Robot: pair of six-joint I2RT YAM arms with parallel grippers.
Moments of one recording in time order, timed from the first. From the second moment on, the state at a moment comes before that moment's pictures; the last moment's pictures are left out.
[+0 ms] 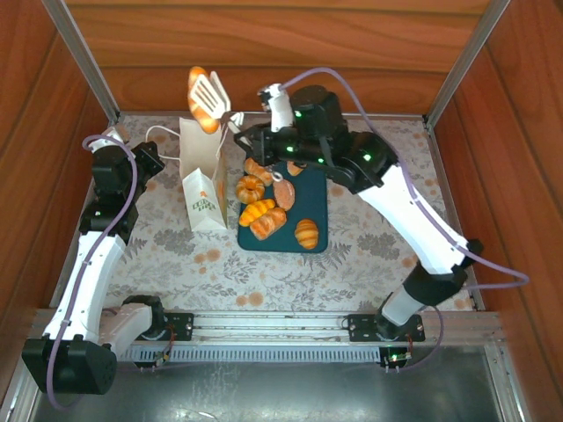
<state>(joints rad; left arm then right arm) -0.05 0.96 0.91 -0.21 0.05 -0.69 0.93 1.66 2.11 -0.85 -0.14 0.43</state>
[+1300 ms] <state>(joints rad) -0.05 0.95 0.89 -0.20 0.05 -0.71 0.97 1.95 2.18 -0.96 0.03 0.30</state>
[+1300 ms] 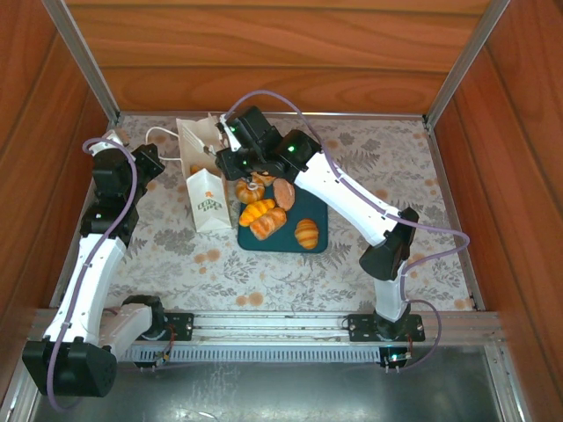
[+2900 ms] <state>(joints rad) -0.05 0.94 0.88 -0.21 0.05 -0.71 0.60 1.41 1.46 -0.84 0.03 0.55</state>
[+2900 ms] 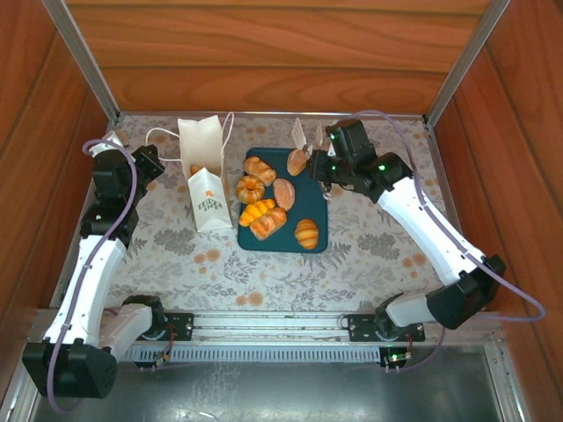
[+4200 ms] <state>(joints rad) -0.05 0.96 0.88 -0.21 0.06 -0.71 0.52 1.79 1.49 -0.80 -0.02 0.62</state>
